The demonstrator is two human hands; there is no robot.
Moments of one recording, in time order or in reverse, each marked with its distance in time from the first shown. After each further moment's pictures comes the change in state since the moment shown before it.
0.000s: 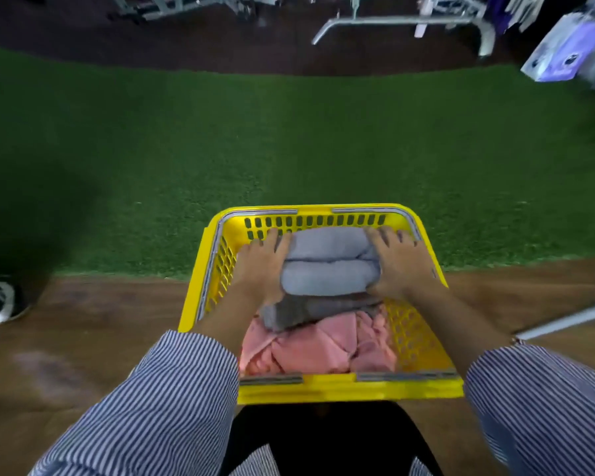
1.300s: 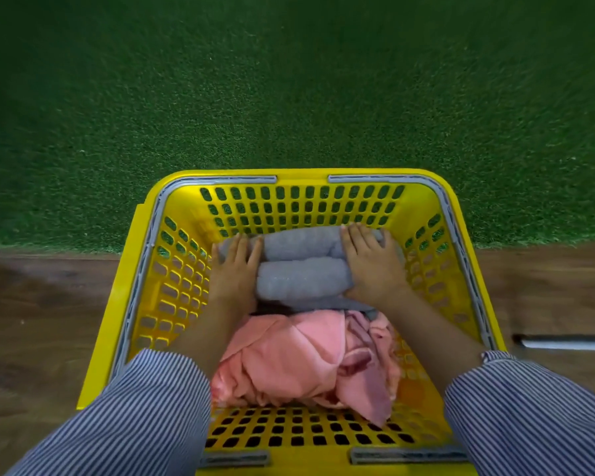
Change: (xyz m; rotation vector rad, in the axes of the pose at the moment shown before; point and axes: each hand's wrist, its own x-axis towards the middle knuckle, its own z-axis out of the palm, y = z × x) left_hand 0.070 0.009 0.154 -0.039 -0.287 -0.128; right_hand 0.081 -0.012 0.148 -0.099 -0.105 -0.165
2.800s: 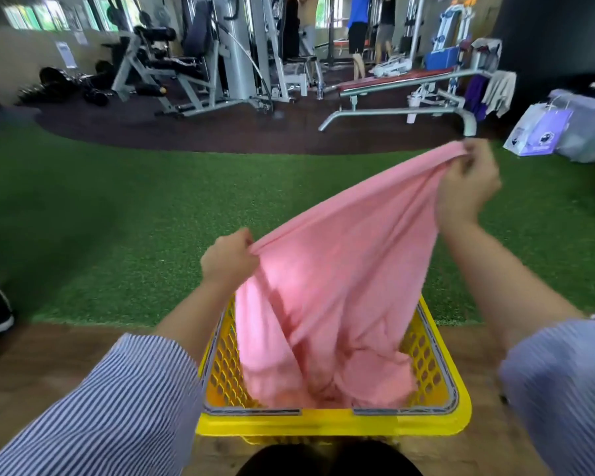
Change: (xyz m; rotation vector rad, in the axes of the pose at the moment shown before) left_hand -0.153 -0.062 -0.237 -0.537 0.505 -0.291; right_hand -0.114 0.074 -0.320 1.044 1.377 0.603
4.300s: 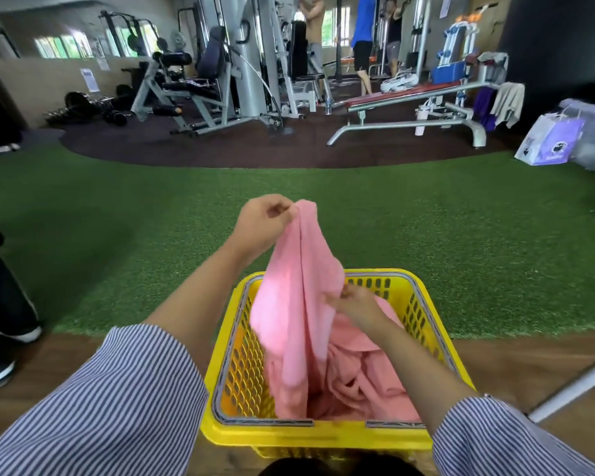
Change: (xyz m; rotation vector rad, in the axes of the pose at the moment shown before) left_hand 0.016 0.041 -0.050 -0.807 -0.005 0.346; right_hand -0.177 0.069 0.045 0.133 -1.059 0.558
